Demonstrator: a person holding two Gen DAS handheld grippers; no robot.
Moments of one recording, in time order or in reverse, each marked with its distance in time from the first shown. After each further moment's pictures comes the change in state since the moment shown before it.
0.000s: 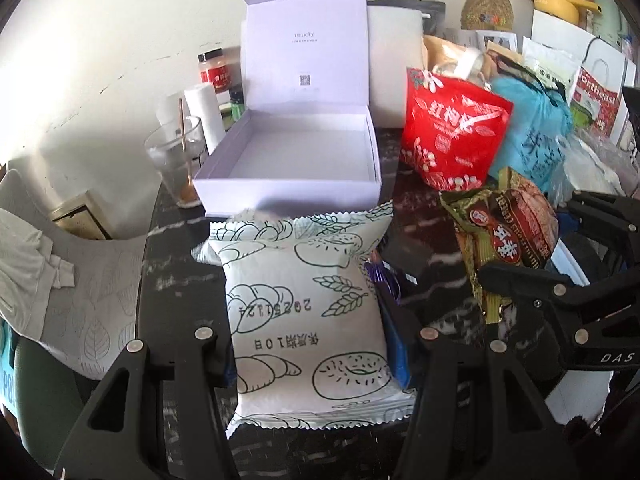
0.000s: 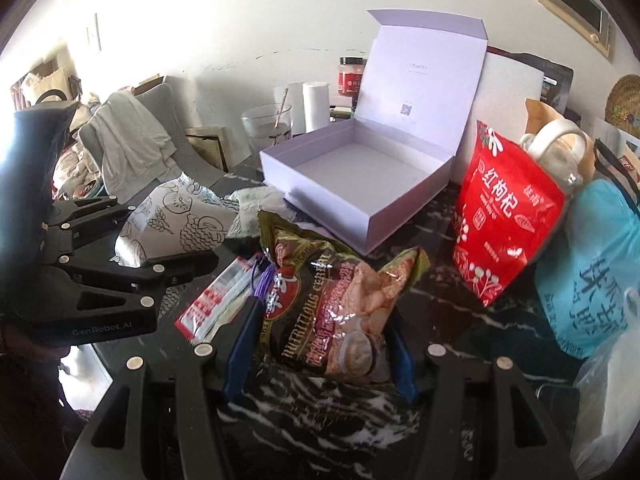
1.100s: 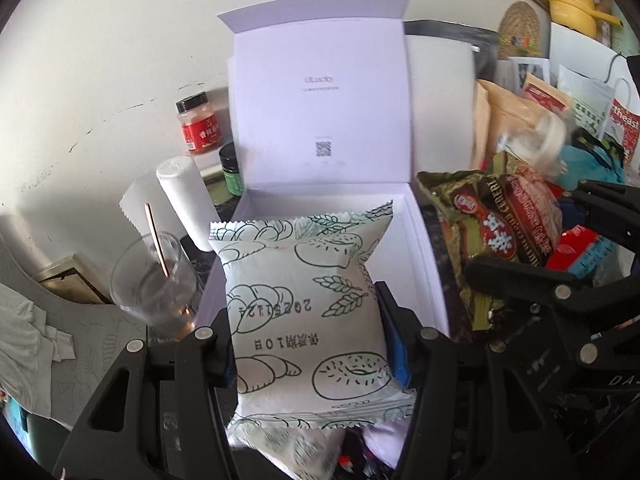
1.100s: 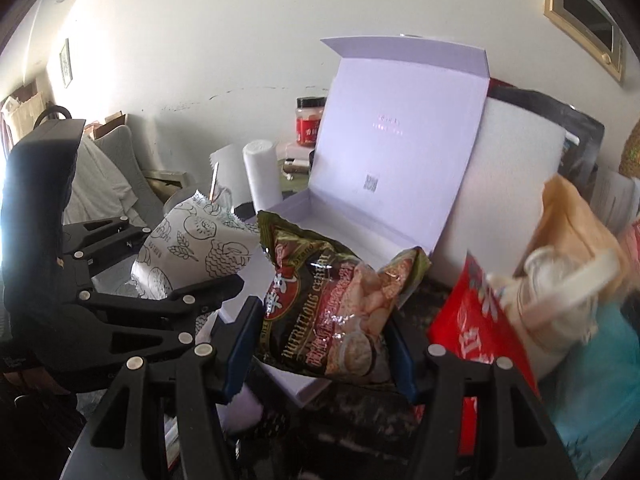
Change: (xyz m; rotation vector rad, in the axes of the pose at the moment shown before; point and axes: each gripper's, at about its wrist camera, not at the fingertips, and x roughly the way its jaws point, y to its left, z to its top) left arm 0.109 0.038 0.158 0.050 -0.057 0.010; right arm 0.069 -0.057 0.134 0.028 -0.074 -0.058
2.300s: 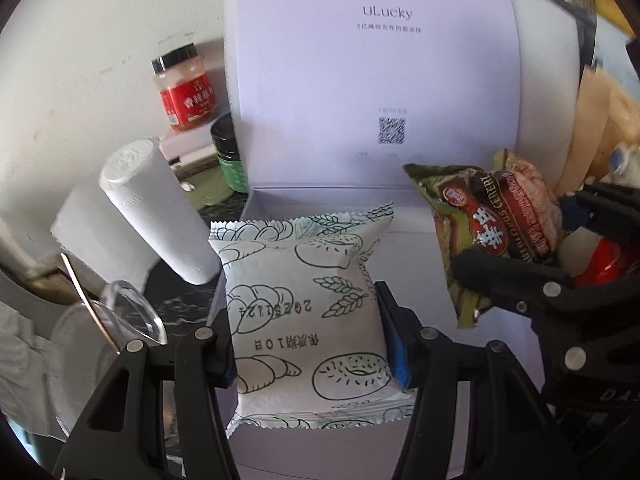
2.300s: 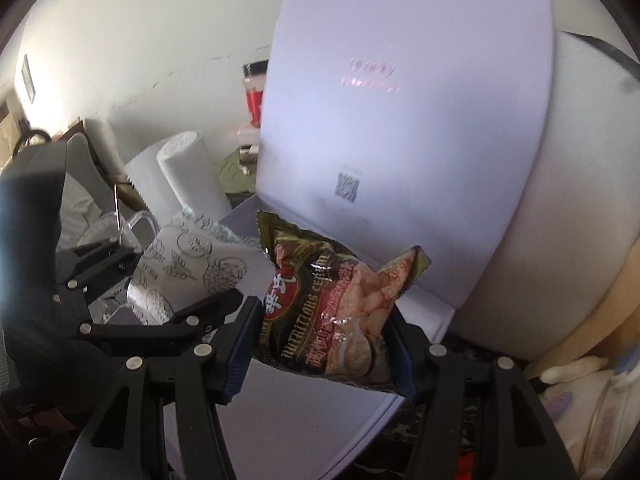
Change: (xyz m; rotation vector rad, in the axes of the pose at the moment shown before) left arm 0.158 0.040 0.051 -0.002 0.117 0.046; right arm 0.136 -0.048 0.051 0.087 0.125 0.010
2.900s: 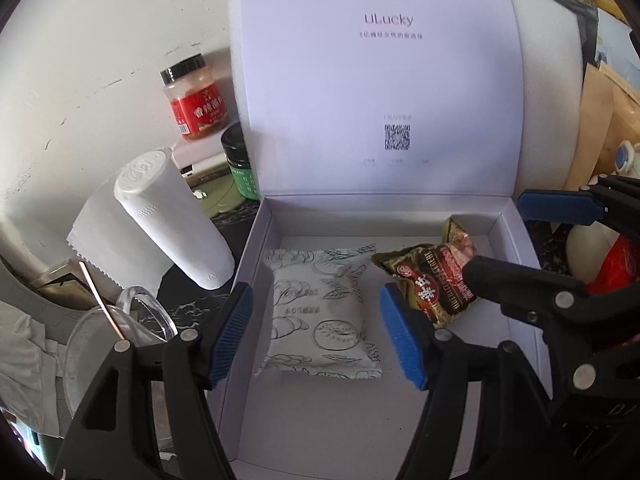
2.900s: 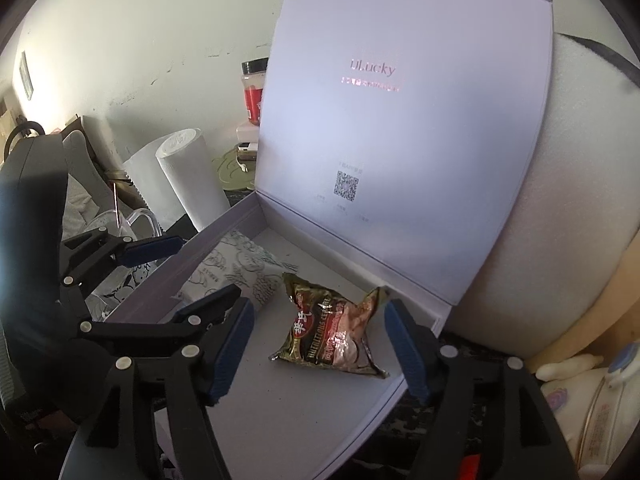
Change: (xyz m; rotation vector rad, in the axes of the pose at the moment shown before) left arm -0.009 0.002 0.002 -0.007 -0.016 0.020; right arm -0.005 0.000 0.001 0.001 0.001 -0.021
